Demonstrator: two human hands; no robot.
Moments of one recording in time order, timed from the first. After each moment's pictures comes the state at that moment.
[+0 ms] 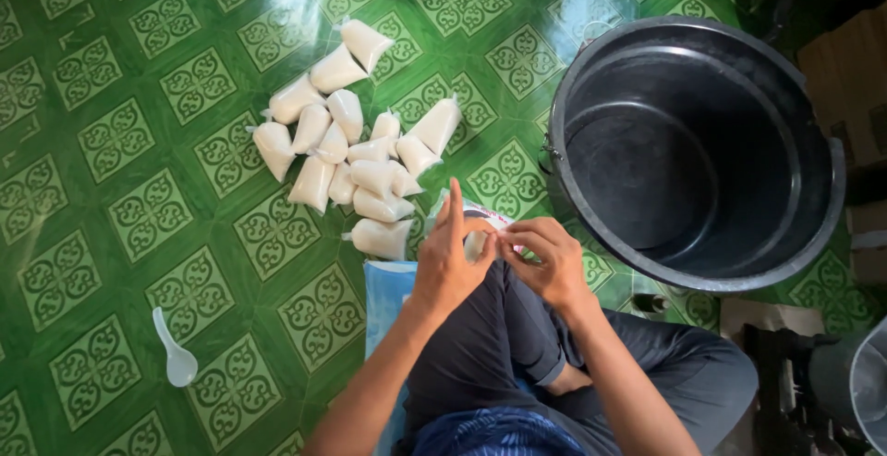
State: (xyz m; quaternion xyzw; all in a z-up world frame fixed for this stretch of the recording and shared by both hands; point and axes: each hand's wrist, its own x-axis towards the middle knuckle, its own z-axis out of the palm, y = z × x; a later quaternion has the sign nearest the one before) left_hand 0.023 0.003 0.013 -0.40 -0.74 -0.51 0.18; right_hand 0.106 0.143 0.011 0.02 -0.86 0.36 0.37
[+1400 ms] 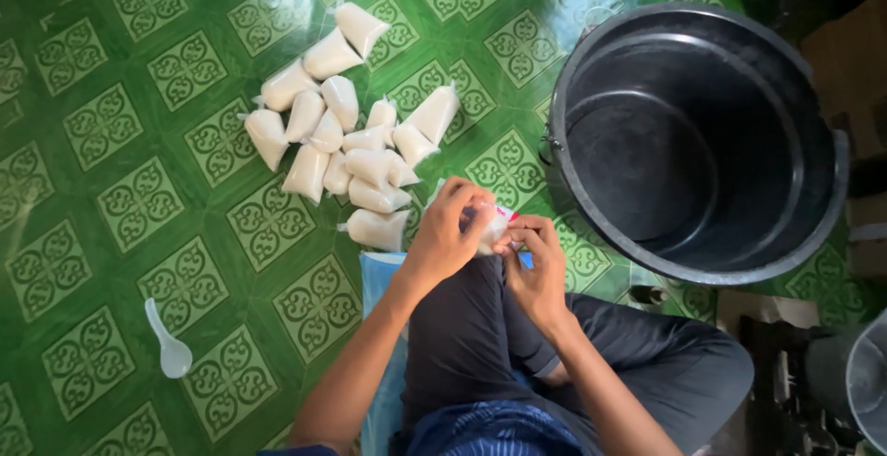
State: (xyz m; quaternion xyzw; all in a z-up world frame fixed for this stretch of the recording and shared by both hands) left_hand -0.004 0.005 0.016 -0.37 -0.76 -0.53 -0.07; right_hand 0.117 0.113 -0.018 -0.14 -0.83 0.43 0.32
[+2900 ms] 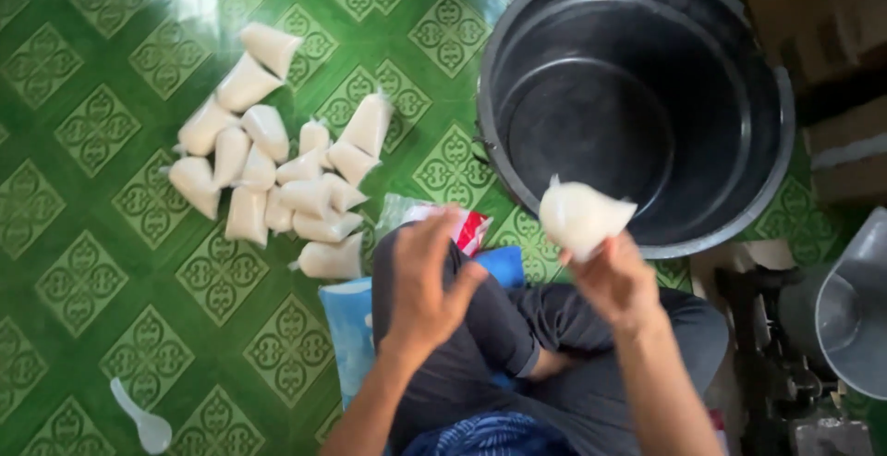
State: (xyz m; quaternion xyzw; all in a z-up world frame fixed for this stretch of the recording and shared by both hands) left_hand 0.038 0.052 0.030 -0.43 -0.76 -0.49 -0.01; right_hand 0.188 0.234 0.010 -0.23 -0.30 0.89 0.27
